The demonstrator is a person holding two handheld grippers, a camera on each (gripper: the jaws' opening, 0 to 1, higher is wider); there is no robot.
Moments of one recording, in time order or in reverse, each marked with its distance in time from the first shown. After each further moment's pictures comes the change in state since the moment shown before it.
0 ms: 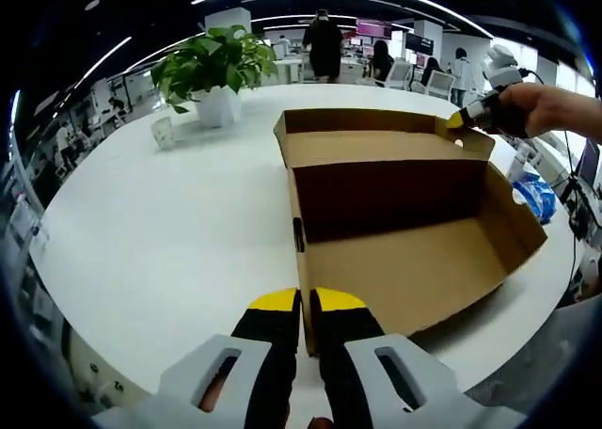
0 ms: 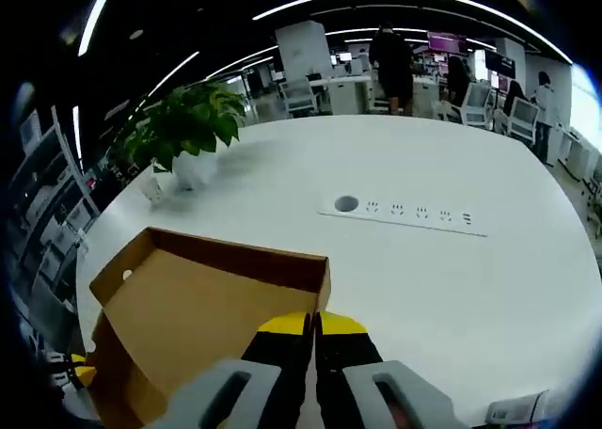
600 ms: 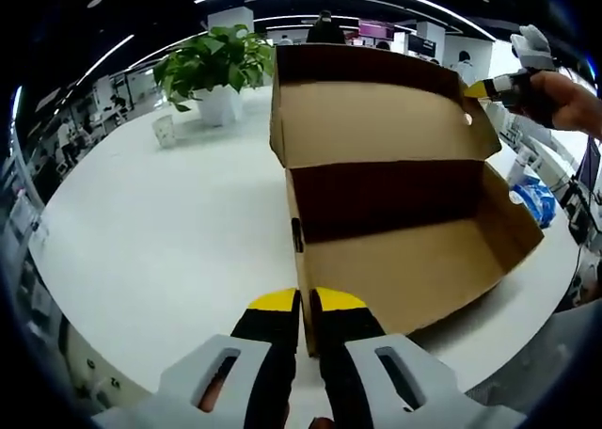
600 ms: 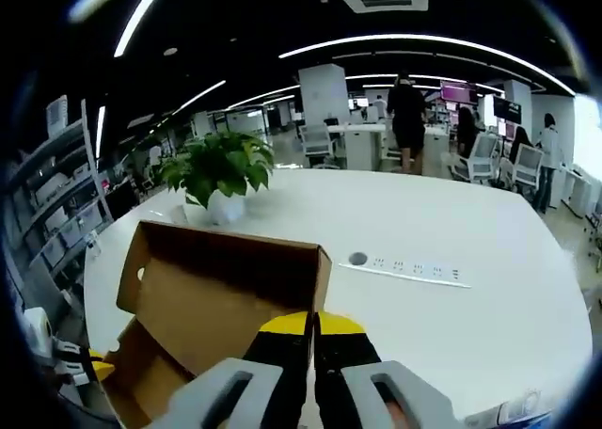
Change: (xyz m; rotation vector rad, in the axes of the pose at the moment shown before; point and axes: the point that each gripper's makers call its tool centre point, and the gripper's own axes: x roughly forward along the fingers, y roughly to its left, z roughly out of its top) left arm -0.002 0.000 0.001 -0.024 -0.003 -0.002; right arm -0.069 0.036 0.038 -0.115 -0.205 0.028
